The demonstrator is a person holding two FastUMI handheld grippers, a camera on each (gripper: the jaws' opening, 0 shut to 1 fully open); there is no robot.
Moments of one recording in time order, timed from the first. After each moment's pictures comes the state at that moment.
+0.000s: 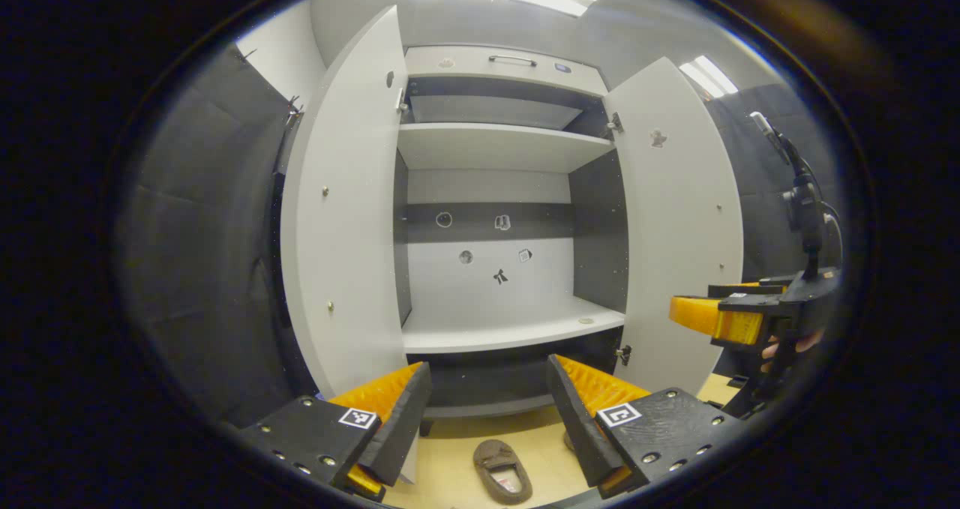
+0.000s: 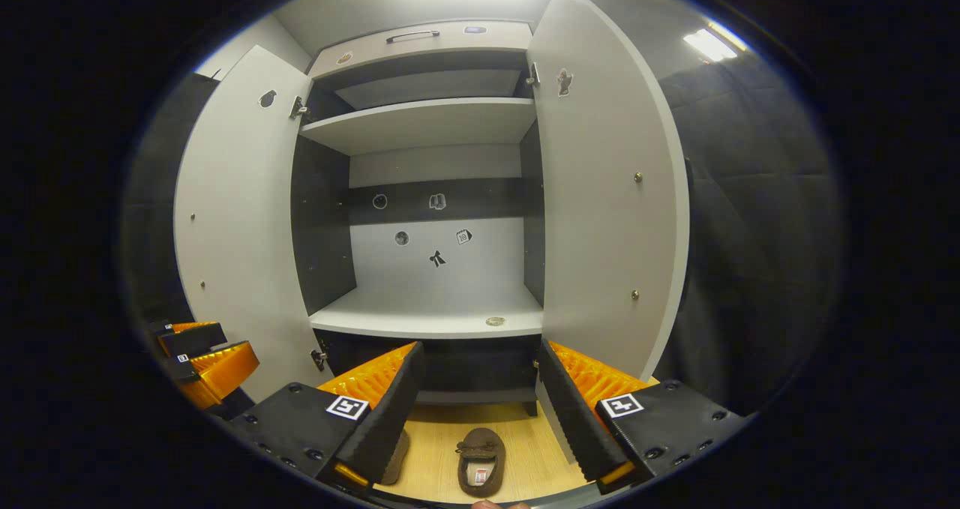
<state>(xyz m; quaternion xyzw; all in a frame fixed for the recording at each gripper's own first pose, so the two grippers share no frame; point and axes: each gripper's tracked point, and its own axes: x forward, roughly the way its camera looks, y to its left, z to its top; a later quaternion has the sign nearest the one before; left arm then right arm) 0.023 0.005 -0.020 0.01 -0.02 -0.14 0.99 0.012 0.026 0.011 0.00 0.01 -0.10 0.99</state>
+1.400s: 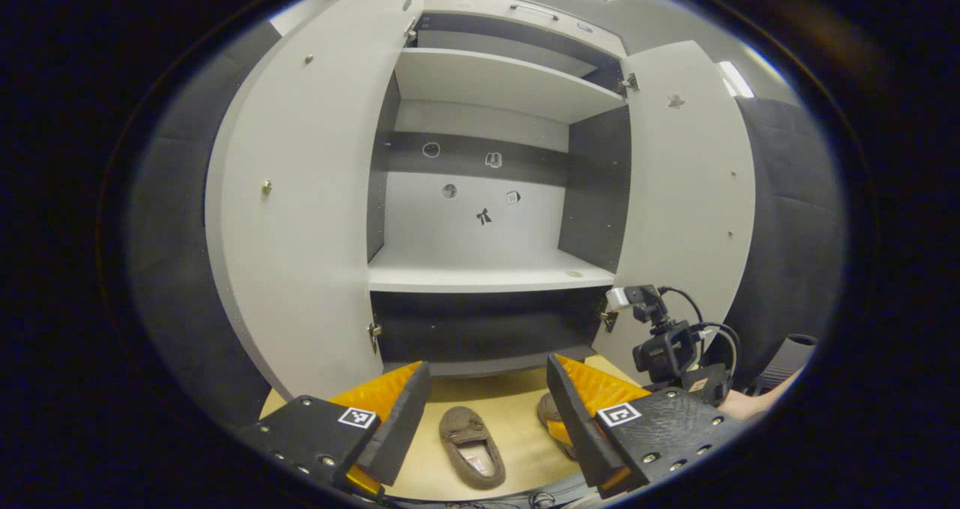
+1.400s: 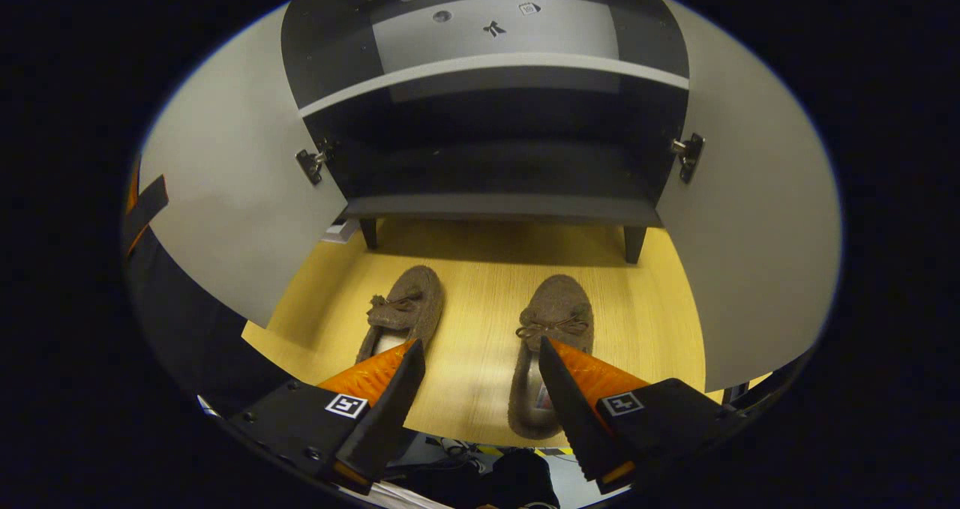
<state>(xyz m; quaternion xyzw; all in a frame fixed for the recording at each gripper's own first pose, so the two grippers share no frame) 0.056 -0.013 -0.098 -0.02 0.09 -0.17 0.98 0.083 0.080 -0.280 0.03 0.39 0.03 0.92</state>
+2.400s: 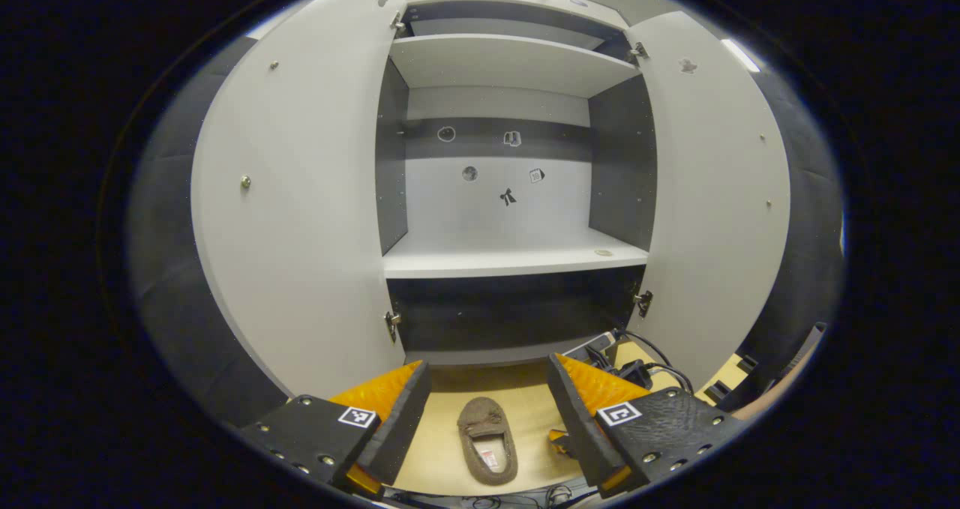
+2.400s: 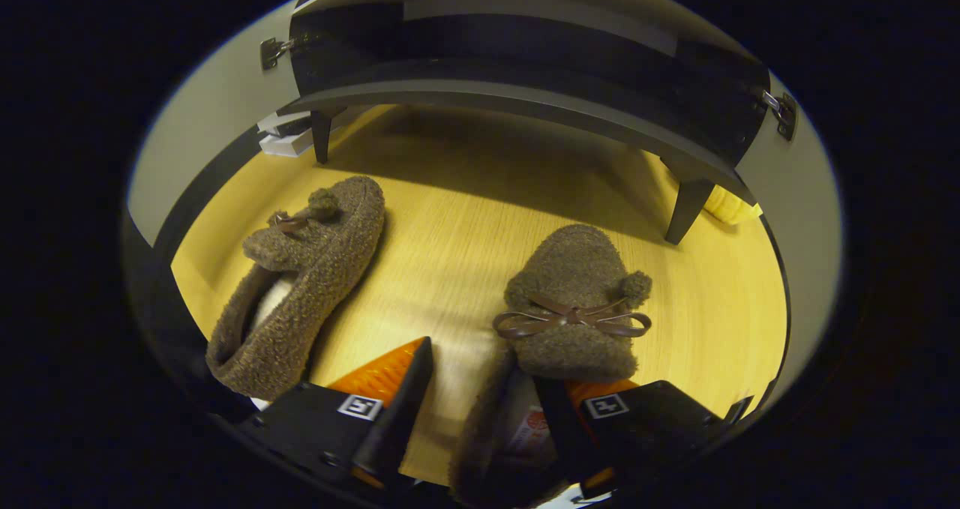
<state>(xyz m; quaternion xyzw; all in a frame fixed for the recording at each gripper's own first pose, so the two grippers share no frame) 0.066 -0.022 -0.114 0.02 0.12 -0.10 0.99 0.131 0.034 -0.397 -0.11 0.43 0.01 0.89</state>
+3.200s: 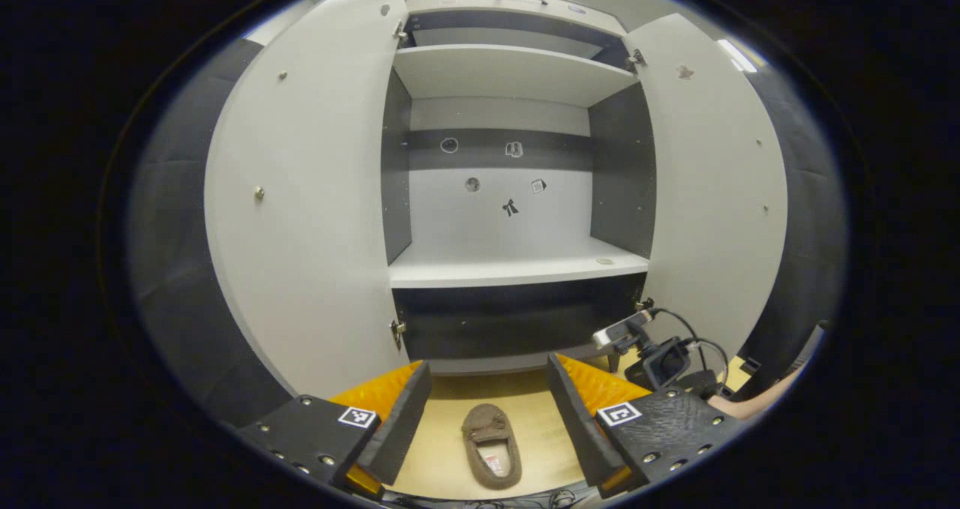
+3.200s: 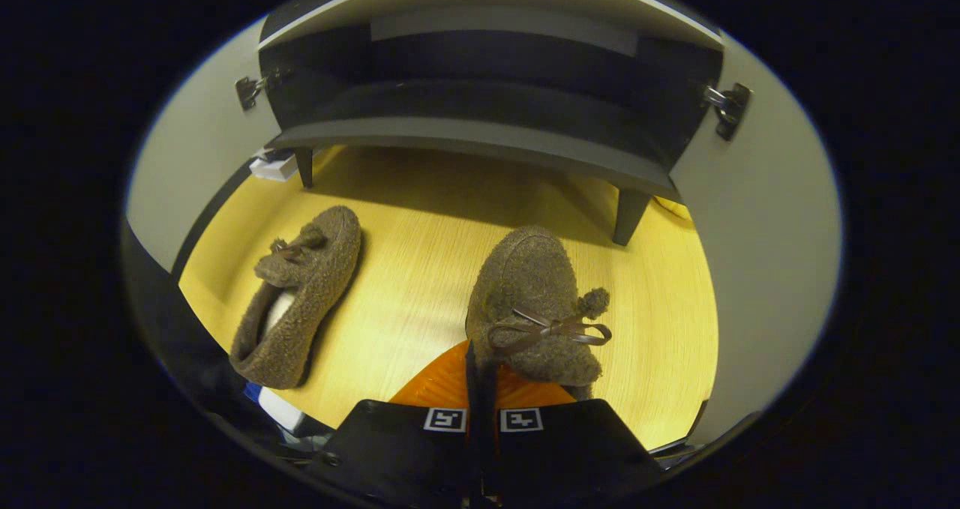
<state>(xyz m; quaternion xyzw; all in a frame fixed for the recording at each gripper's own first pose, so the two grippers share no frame) 0.060 -0.017 -0.109 0.02 0.10 -0.10 0.99 0.111 0.017 -0.340 -0.04 0.43 0.01 0.90</state>
